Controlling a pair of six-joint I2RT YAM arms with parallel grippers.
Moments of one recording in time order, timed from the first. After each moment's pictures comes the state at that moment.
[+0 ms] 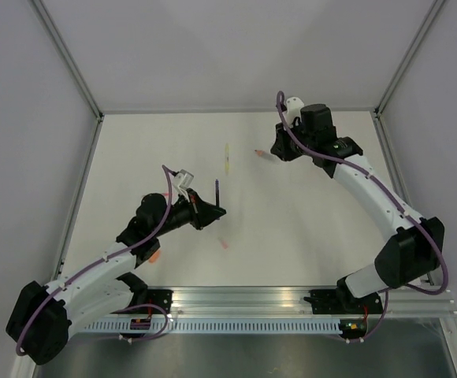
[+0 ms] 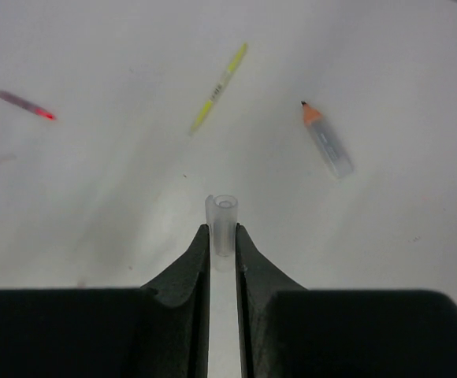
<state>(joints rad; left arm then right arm) -0.60 0.91 0.41 0.36 0.40 -0.58 0.38 1.52 1.40 -0.51 -0.22 -0.02</state>
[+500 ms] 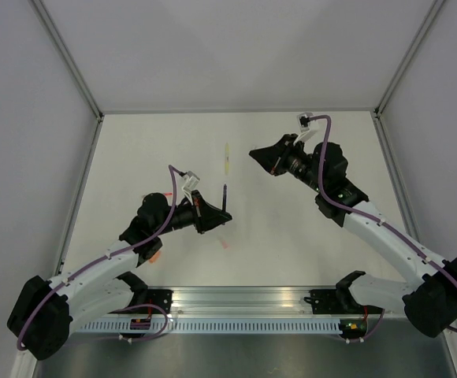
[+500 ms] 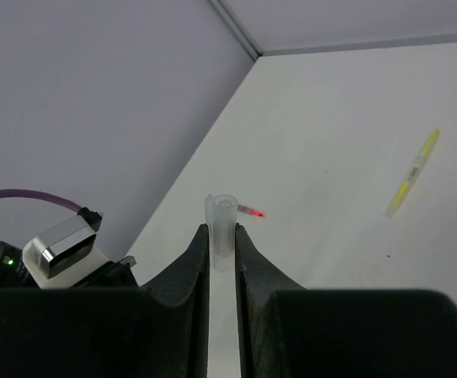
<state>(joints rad) -0.62 0.94 0.41 0.44 0.55 -0.58 0.53 1.16 0.96 0.16 -0.23 0.61</state>
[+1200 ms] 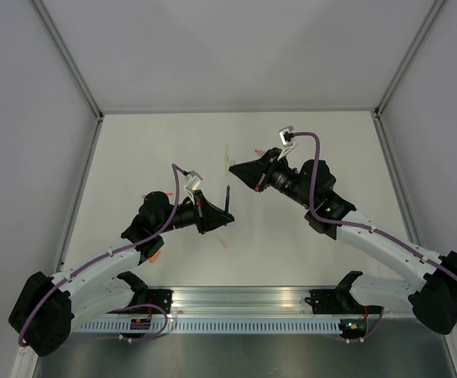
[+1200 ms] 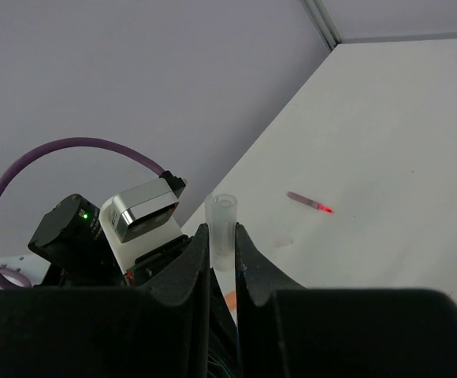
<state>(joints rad) -0.63 0.98 0.43 0.47 0.61 -0.58 0.73 1.15 0.86 0.37 -0.20 0.68</state>
